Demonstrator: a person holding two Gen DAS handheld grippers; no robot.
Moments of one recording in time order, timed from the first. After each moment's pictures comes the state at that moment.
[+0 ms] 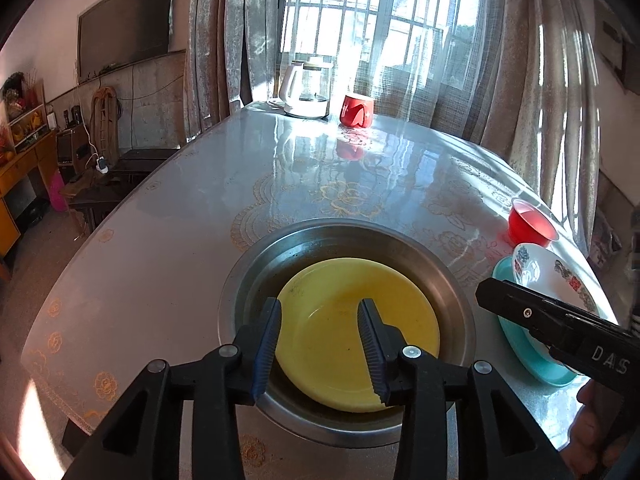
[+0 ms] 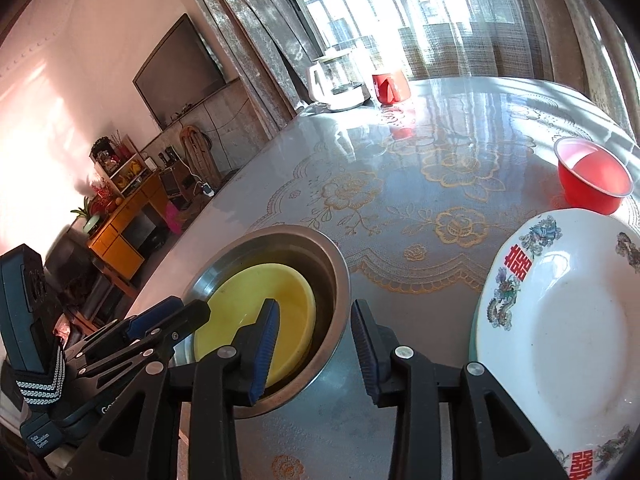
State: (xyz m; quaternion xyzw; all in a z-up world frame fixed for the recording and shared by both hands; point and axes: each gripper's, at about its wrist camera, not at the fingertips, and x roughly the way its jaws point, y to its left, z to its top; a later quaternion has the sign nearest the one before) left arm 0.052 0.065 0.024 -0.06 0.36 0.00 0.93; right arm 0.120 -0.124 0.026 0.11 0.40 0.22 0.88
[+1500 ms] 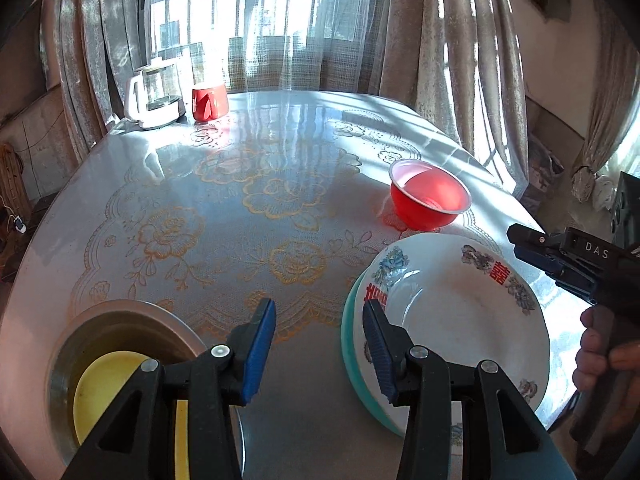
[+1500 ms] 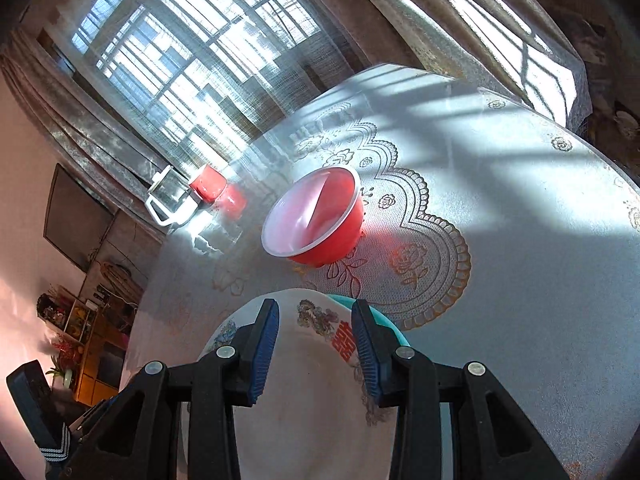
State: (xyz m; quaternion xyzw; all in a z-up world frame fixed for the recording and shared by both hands) left arm 0.140 -0.091 0.043 0.01 0.40 -0.16 0.90; right arm 0.145 -0.375 0.026 0.29 0.36 0.02 0.88
